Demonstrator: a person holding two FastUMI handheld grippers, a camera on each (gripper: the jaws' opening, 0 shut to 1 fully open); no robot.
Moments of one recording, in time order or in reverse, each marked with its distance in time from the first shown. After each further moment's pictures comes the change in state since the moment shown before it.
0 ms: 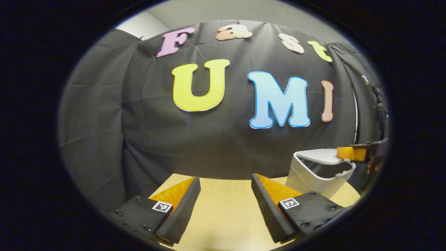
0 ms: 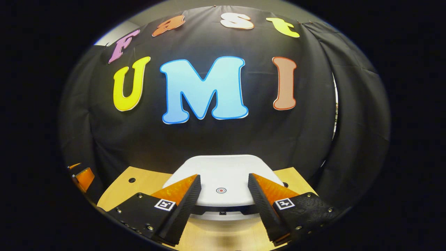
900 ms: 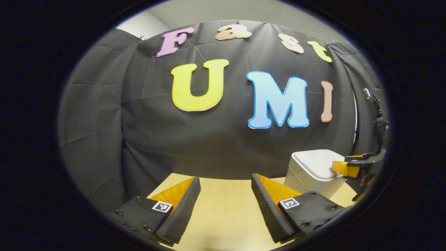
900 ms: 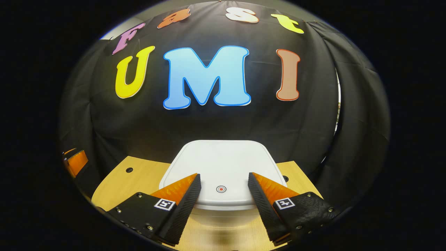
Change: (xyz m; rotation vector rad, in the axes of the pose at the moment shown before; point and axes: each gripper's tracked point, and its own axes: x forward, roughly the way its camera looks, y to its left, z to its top) left arm 0.004 -0.009 -0.001 -0.008 0.004 -0.014; right arm 0.004 0.001 -0.029 -0.035 0.039 0.004
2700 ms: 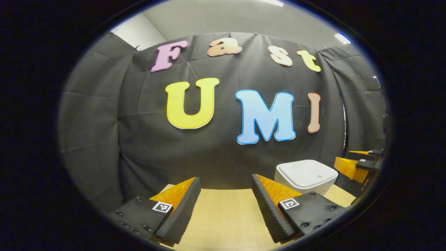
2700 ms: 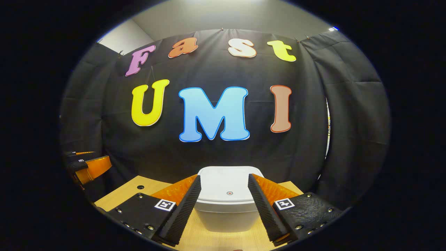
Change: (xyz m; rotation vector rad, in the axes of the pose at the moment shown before) left arm -0.056 -0.019 0.046 0.025 -0.106 -0.055; right arm -0.107 0.015 0.048 0.000 -0.282 0.009
